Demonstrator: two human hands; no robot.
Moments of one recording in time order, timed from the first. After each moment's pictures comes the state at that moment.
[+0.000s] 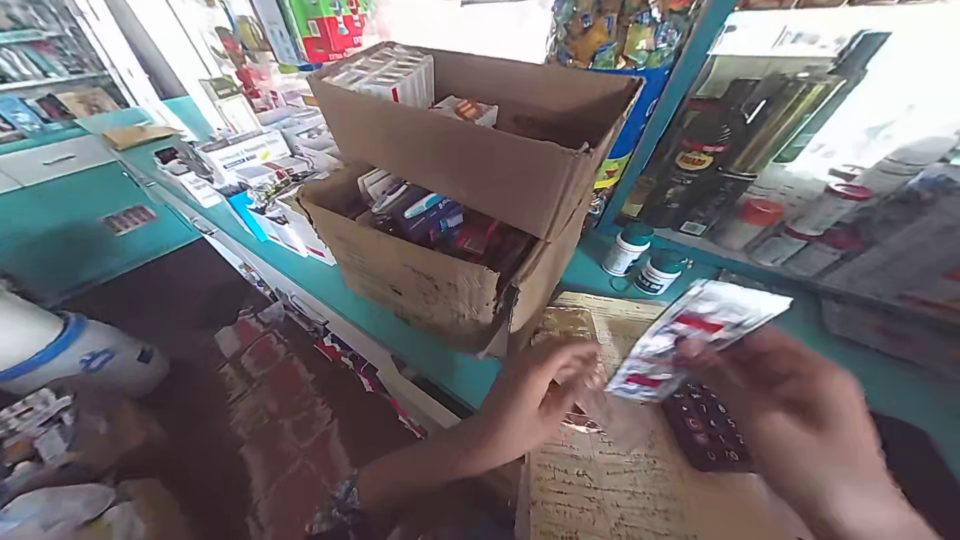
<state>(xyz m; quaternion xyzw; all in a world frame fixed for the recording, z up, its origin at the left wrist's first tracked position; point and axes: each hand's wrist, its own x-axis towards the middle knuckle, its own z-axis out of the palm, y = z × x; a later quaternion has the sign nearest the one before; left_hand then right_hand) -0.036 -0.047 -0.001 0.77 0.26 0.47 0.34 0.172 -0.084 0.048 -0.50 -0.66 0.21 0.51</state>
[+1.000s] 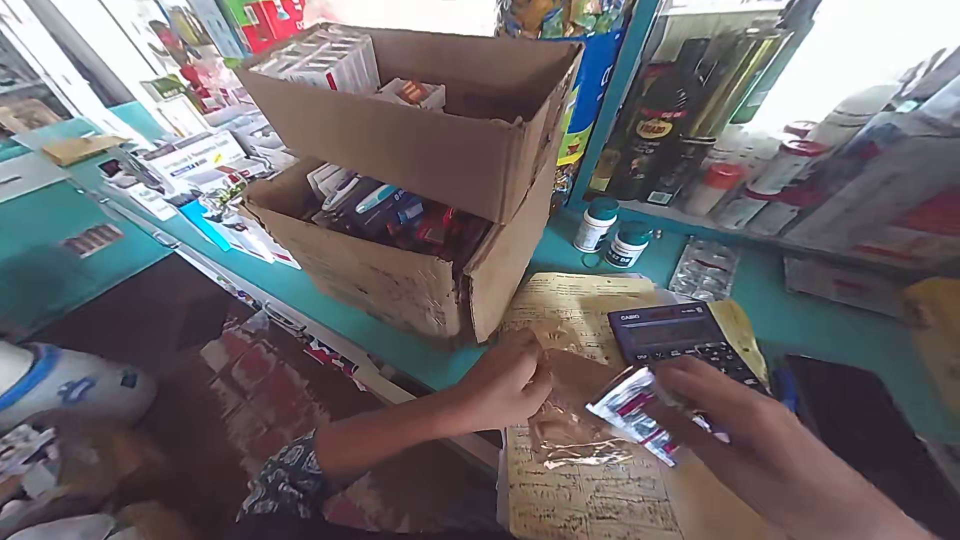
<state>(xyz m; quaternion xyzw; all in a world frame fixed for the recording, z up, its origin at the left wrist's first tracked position) -0.035 -0.025 0.005 0.87 0.34 0.15 0.33 0.205 -0.120 0.021 -0.53 -0.77 0.15 0.32</state>
